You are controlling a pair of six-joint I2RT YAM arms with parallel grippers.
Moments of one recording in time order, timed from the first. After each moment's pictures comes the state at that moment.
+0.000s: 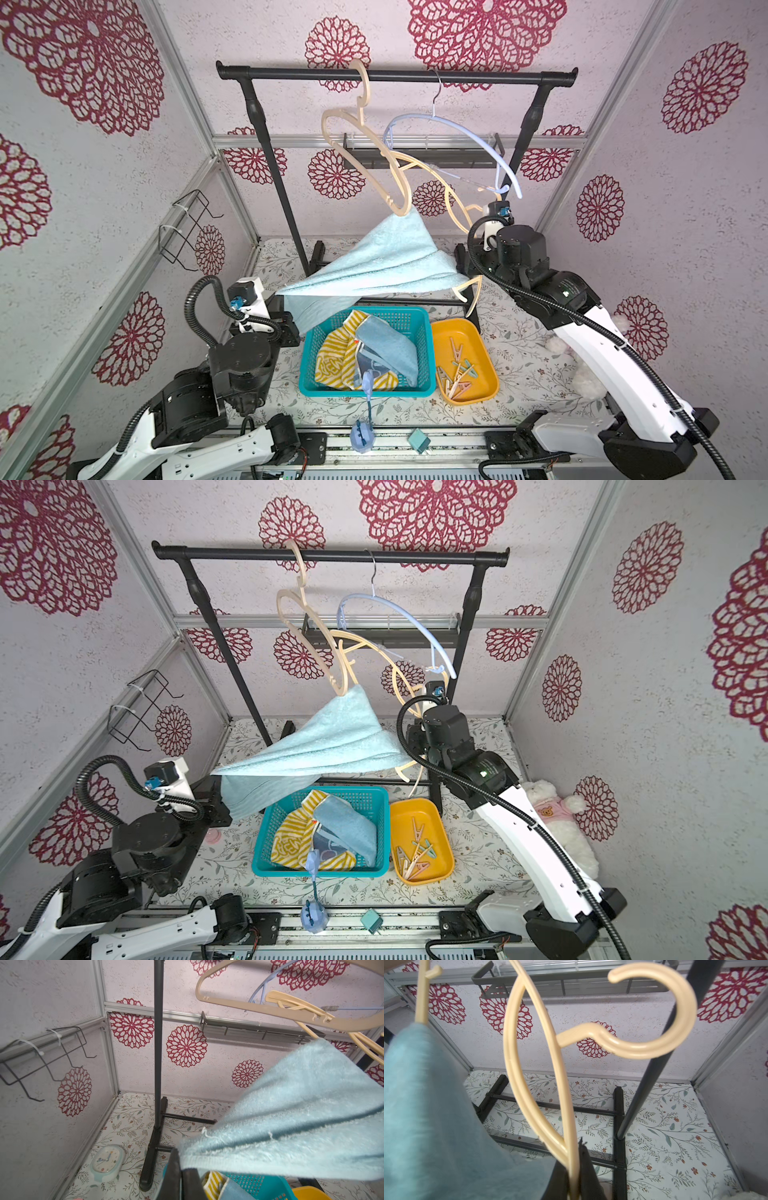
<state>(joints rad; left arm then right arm) -1.08 0.65 1.22 -0.83 -1.11 -0.36 0.62 1.23 1.58 -0.74 0.39 0.28</state>
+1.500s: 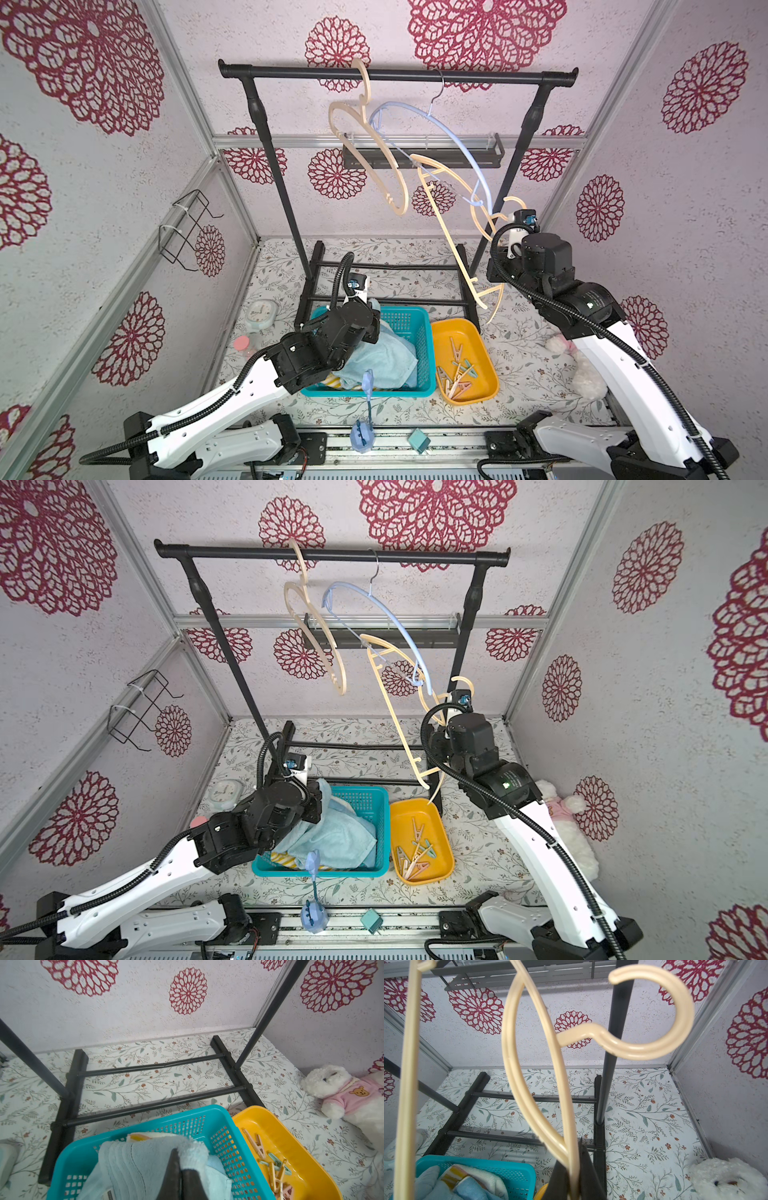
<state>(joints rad) -0.98 1.06 1.05 -0.54 -0.54 -0.46 0.51 1.14 1.50 -0.78 0.33 0.27</state>
